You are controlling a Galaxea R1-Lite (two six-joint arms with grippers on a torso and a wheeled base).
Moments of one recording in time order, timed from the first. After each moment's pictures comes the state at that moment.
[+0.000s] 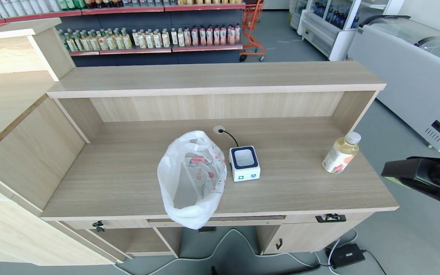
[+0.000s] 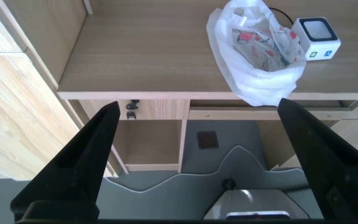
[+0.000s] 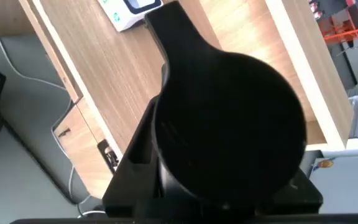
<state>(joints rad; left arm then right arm) -0.01 0.00 0.00 0.00 -0.03 -0.03 -0.37 1.27 -0.54 -0.40 0.91 -1.23</state>
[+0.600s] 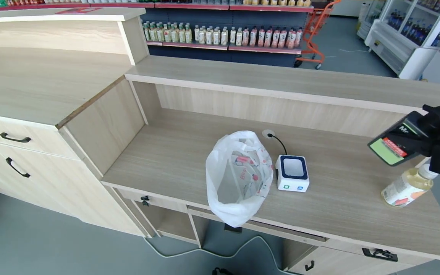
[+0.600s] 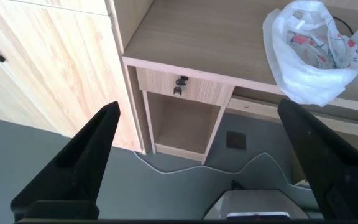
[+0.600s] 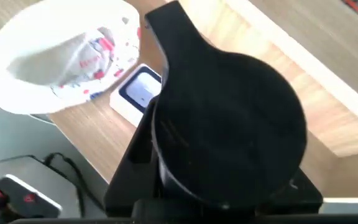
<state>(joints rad) -0.01 0.00 0.00 0.00 -0.03 -0.03 -0.16 1.33 -0.77 -0.39 0.58 -0.43</state>
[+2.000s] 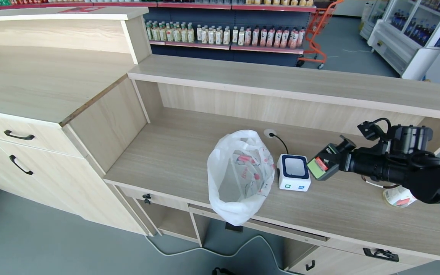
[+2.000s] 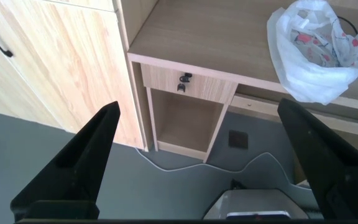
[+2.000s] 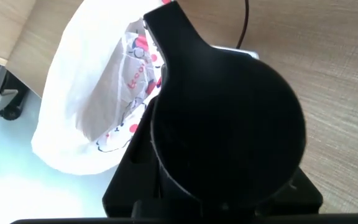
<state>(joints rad) -0.01 0.00 0.00 0.00 -0.03 -0.03 -0.05 1.99 -0.87 -0.78 0.55 0.13</state>
